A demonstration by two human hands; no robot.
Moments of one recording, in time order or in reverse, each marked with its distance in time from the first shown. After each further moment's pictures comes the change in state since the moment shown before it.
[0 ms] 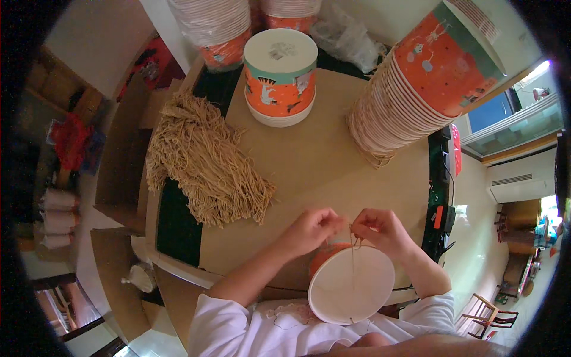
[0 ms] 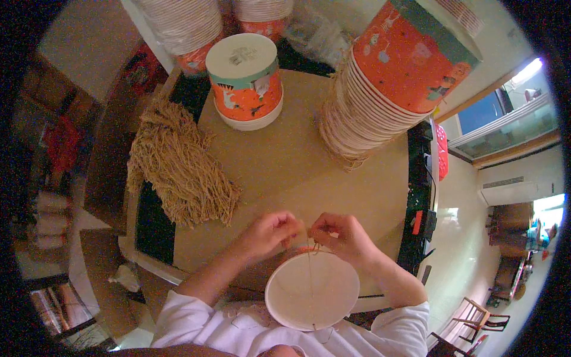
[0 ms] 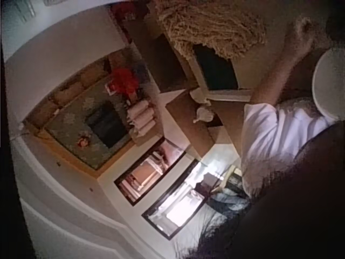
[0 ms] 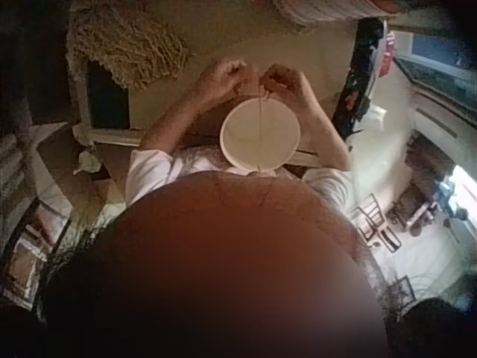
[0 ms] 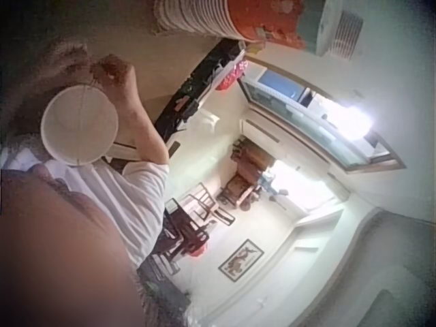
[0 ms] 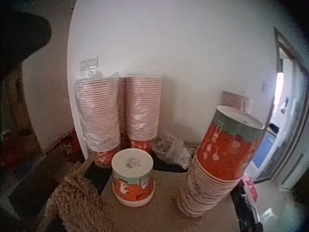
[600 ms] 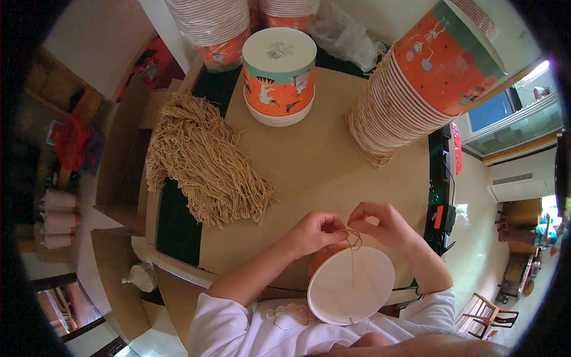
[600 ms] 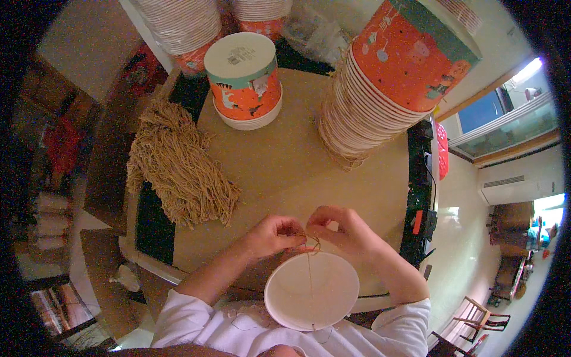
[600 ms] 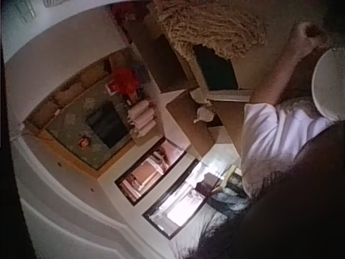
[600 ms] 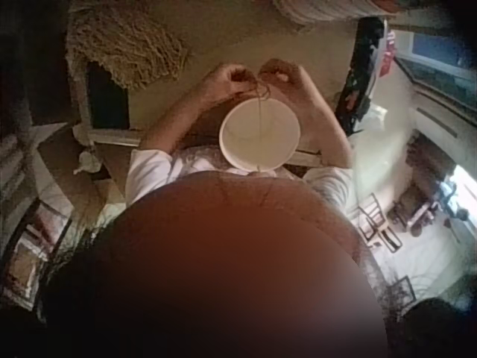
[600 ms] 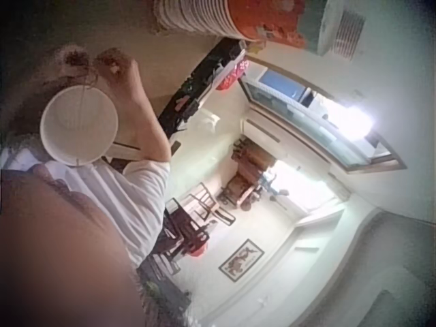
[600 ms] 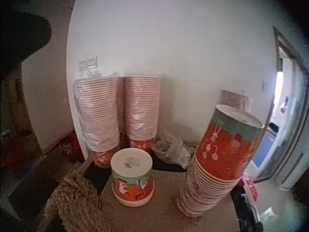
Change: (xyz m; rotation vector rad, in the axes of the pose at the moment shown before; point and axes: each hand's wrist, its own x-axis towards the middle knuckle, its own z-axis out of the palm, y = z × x) left_hand 0.005 -0.016 0.006 -0.125 -0.127 0.051; right_hand 0.010 -0.005 -0.014 -0.220 -0.089 -0.079
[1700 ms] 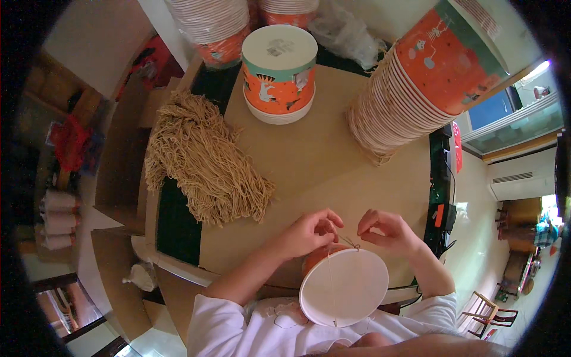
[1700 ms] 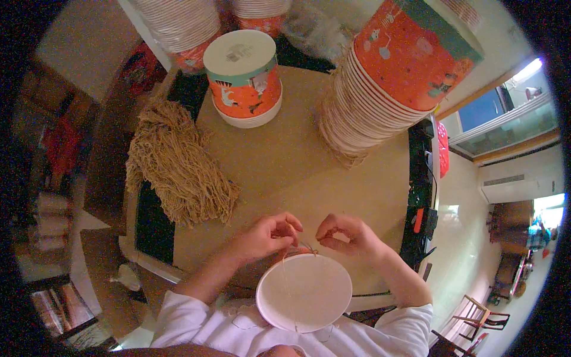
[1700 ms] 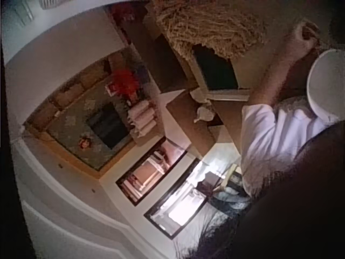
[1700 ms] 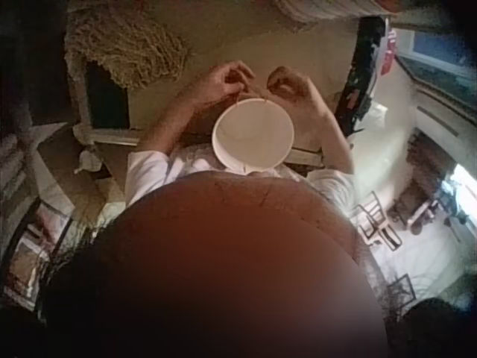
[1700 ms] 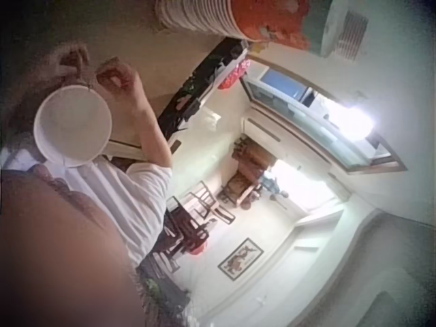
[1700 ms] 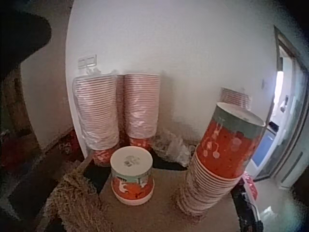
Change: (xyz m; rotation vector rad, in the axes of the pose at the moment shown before) left_hand -0.014 0.015 -0.010 0.048 -0.049 -0.029; right_hand -0.016 0.031 0.002 0.317 -0.043 -0.206
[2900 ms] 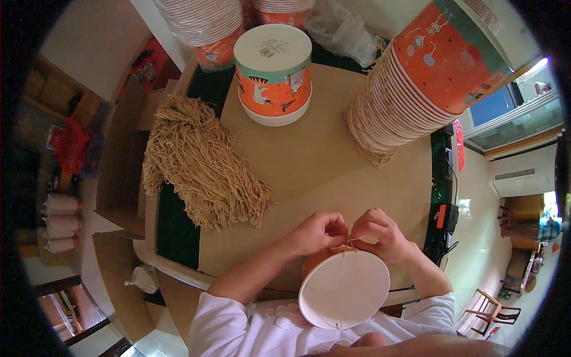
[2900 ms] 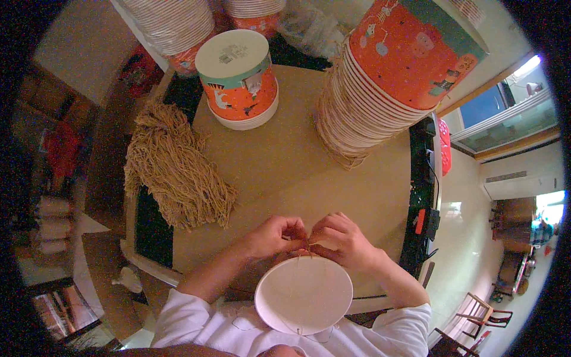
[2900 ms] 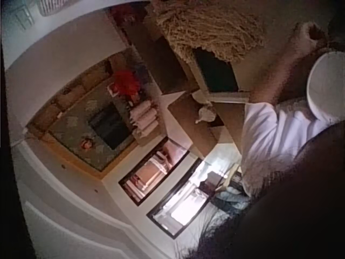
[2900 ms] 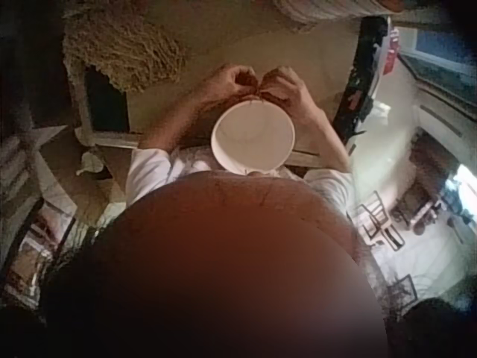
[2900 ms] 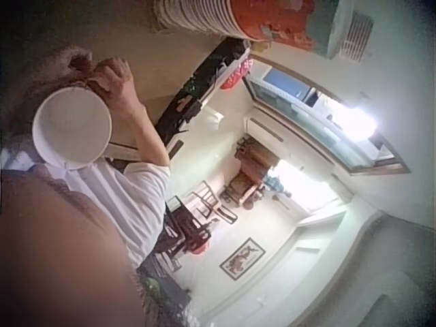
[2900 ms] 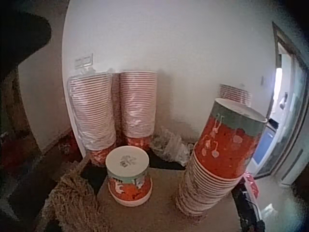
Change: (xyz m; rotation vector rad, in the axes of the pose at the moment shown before) left_hand 0.029 -0.022 0.003 0.017 -0.088 0.005; right_hand 0.012 0.007 0.002 -0.659 0.020 -0.435
